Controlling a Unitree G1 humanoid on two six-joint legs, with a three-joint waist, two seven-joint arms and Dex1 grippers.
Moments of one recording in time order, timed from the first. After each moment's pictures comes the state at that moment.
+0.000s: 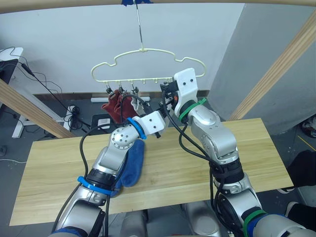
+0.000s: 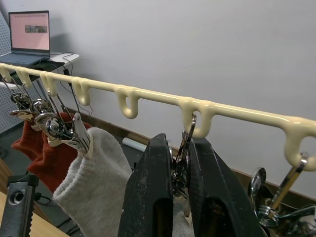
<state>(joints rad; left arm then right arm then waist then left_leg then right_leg) -0.51 0.37 -0.23 0.13 0.19 -0.14 -0.49 -0.72 0.04 0.18 -0.13 0.07 0.63 0.18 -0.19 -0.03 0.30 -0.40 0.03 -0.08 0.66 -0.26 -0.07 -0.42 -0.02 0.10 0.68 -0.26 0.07</state>
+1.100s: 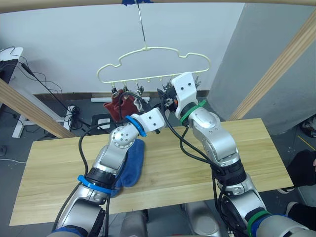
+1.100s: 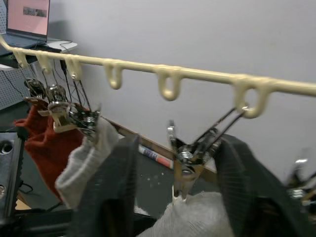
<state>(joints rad) -0.53 0.37 -0.23 0.13 0.21 -0.14 -0.42 -0.69 0.00 0.23 -0.13 0.02 0.59 0.20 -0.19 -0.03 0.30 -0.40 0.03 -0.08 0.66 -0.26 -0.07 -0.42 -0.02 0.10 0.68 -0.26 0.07</state>
